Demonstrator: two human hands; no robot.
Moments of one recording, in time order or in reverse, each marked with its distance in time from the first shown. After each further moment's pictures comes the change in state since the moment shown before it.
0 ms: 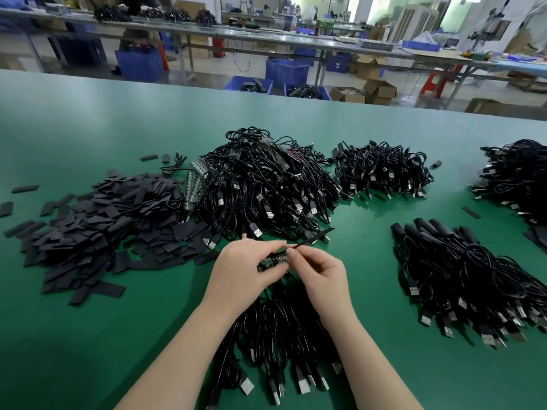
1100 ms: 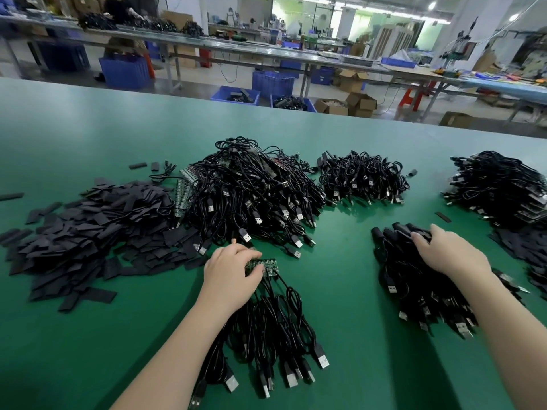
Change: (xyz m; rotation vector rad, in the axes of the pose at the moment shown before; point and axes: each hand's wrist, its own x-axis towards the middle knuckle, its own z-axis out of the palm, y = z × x) left_hand -0.001 -0.018 0.016 0.203 -0.194 -0.329; right_hand 0.070 -0.059 -0.221 -1.555 0.212 0.484
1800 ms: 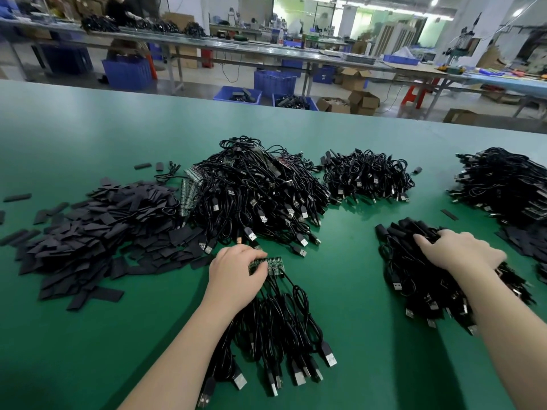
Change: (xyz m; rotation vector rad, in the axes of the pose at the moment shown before) left_hand -0.001 -0.003 0.001 -0.069 0.041 0.007; right_hand 0.001 -0.002 0.004 -0.156 -0.011 0.216
